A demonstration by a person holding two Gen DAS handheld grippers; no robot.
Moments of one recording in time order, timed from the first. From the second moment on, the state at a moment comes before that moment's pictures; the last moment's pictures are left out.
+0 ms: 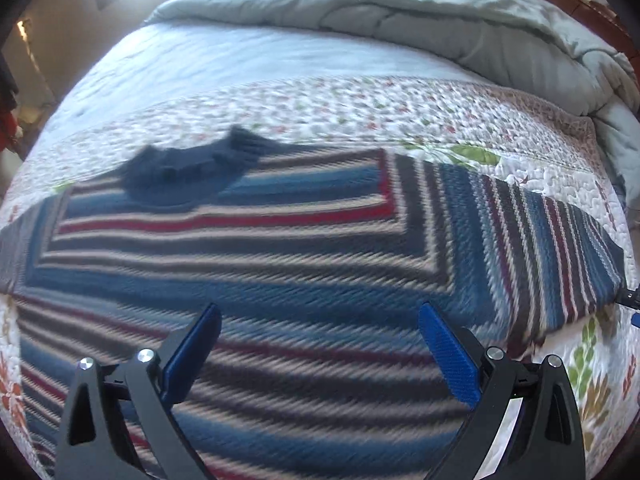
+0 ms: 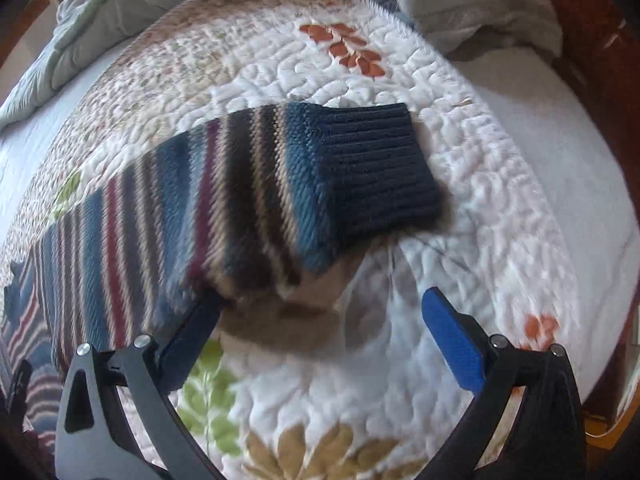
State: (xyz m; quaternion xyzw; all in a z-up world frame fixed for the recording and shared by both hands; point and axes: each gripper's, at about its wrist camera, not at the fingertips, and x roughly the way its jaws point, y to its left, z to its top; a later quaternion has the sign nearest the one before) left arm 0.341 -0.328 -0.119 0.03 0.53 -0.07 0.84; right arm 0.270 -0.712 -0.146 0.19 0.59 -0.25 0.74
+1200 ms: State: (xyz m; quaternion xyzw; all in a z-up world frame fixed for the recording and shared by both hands) left arm 0.327 -0.305 -0.140 0.10 0.52 -0.09 0.85; right arm 0.257 -0.763 -0.127 0.27 0.47 -0.23 0.80
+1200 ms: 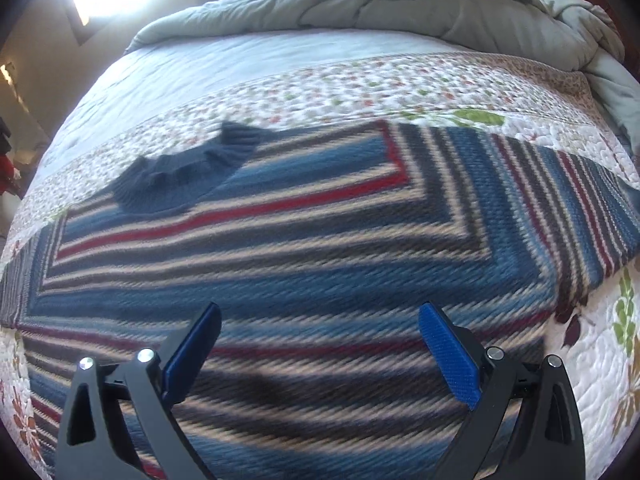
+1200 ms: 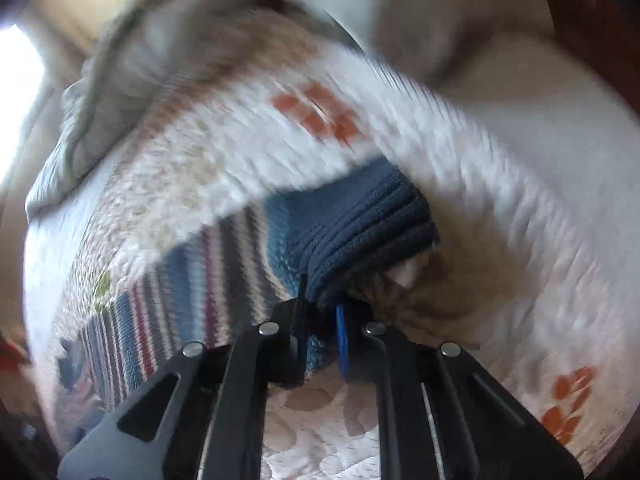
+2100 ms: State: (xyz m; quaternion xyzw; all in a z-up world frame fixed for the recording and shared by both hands) left arm 0.304 -0.087 -0.114 0.00 0.53 0.02 0.85; right arm 0.282 -0.325 -0.115 0.07 0.49 0.16 0.85
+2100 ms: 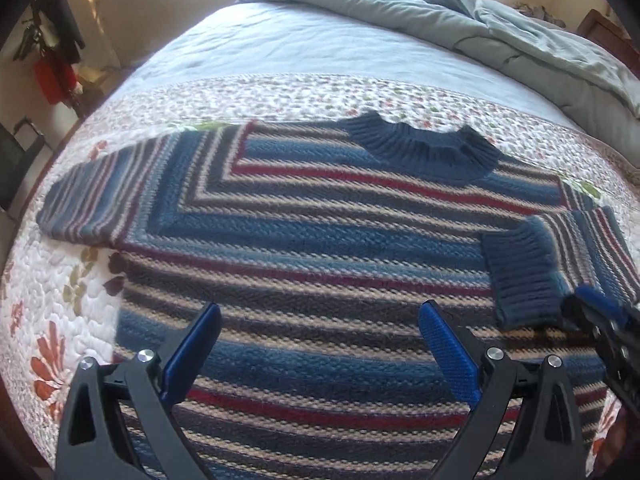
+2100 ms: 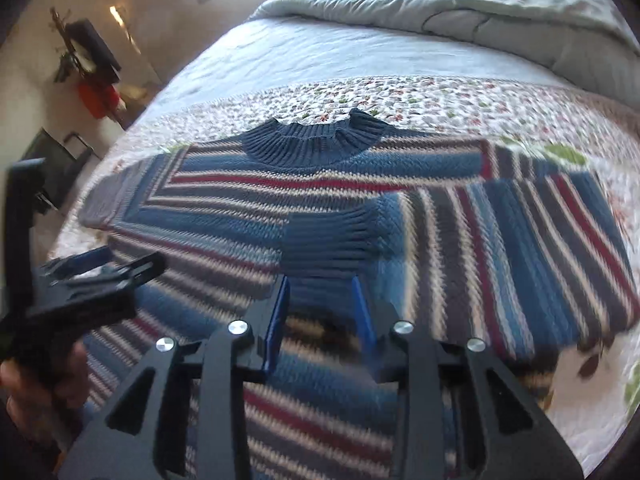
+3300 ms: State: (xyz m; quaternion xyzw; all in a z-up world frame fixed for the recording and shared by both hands) left arm 0.352 -0.161 -0.106 -0.16 0.55 -0.10 0.81; right arm 0.172 -0.440 -0.101 0.11 0.43 0.00 0.90
